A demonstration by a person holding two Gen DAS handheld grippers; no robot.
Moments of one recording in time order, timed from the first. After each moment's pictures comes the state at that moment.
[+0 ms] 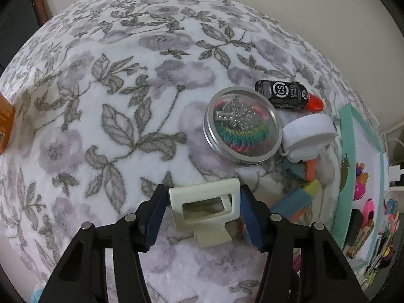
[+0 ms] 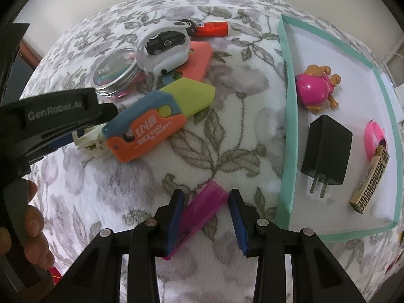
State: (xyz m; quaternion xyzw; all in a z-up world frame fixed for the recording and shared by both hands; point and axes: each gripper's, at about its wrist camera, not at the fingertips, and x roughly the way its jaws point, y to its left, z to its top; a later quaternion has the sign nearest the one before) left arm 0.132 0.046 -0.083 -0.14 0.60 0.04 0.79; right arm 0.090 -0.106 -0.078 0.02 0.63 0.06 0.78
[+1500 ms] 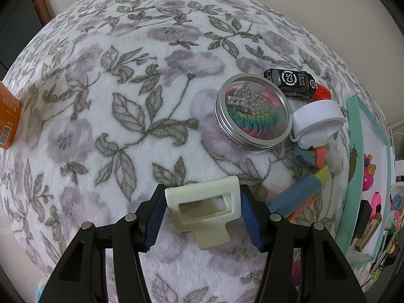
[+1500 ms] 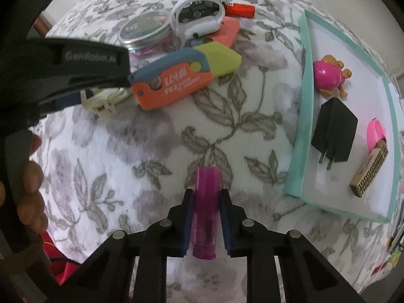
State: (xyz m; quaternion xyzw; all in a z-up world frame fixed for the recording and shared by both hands) left arm 0.119 0.048 -0.087 -0.13 0.61 0.05 0.78; right arm 0.062 -0.097 -0.079 -0.05 0.66 0.09 0.75
